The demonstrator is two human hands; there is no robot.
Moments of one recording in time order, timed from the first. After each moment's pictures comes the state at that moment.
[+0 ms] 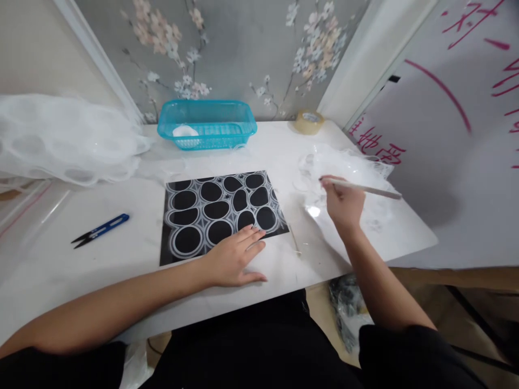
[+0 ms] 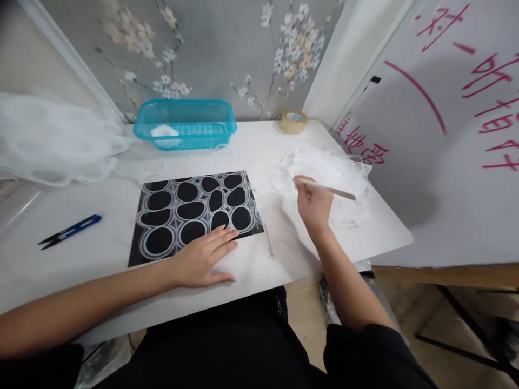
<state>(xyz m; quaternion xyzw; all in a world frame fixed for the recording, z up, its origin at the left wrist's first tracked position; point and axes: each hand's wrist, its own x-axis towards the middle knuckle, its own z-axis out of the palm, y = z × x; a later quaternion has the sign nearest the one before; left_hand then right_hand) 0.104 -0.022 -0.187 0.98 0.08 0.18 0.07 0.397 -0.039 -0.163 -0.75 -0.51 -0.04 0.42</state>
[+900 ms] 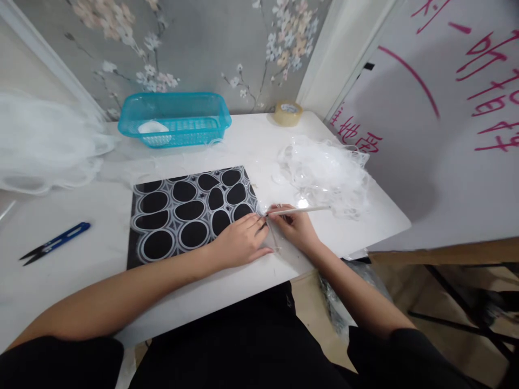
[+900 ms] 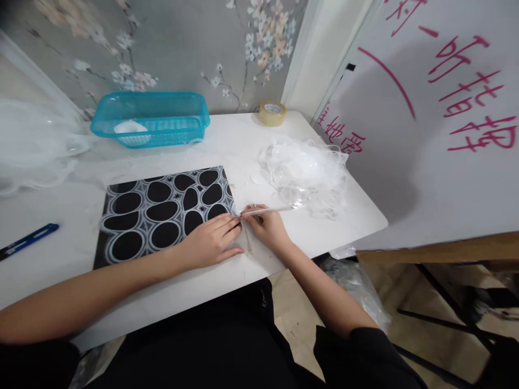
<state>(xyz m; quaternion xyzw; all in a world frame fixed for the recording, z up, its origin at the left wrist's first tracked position) 0.179 -0.013 -0.186 0.98 0.07 0.16 -0.03 0.365 -0.076 -0.194 -0.62 -0.61 0.24 0.44</state>
